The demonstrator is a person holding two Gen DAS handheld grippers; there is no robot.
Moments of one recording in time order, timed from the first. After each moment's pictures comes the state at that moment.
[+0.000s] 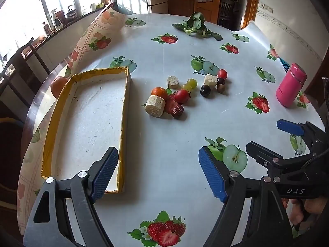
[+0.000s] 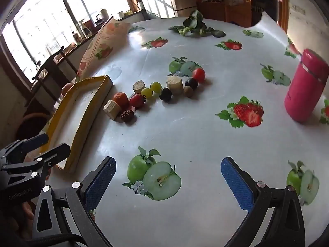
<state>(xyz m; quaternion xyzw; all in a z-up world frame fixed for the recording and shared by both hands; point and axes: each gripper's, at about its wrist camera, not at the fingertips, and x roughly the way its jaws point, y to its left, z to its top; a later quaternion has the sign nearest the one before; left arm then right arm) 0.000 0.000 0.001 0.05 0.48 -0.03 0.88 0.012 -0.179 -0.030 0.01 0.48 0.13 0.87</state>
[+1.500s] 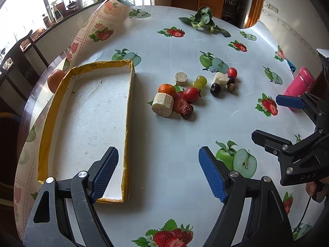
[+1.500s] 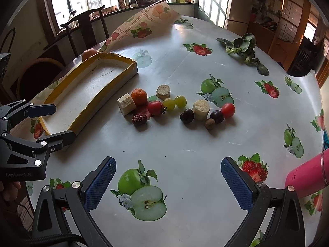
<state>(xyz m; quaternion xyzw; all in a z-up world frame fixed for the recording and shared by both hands) 0.023 0.017 -0.016 0.03 0.50 -0.02 0.86 0.054 -0.156 -0.023 -0.11 0.47 0.23 0.85</state>
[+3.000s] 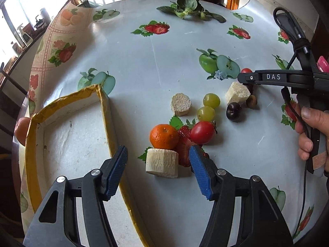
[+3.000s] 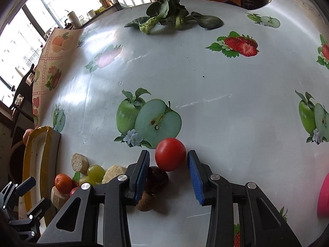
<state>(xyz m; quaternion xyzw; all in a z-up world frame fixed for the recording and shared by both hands) 0.144 0.000 -0.069 0.12 0.54 -0.08 0.83 0.221 -0.221 -0.101 0.11 0.52 0.08 0.84</state>
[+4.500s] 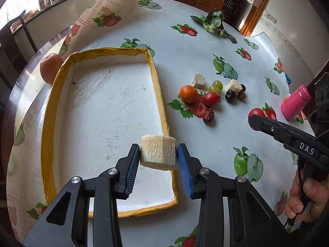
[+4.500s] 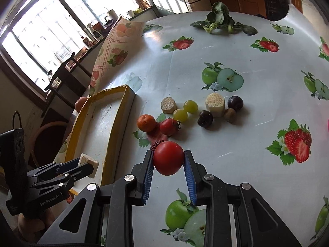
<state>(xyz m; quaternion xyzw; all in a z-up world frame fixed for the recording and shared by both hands) 0.054 0.095 -0.030 -0.04 0.52 -0.07 0.85 0.076 -0.135 -0.033 0.13 0.49 0.19 0.84</state>
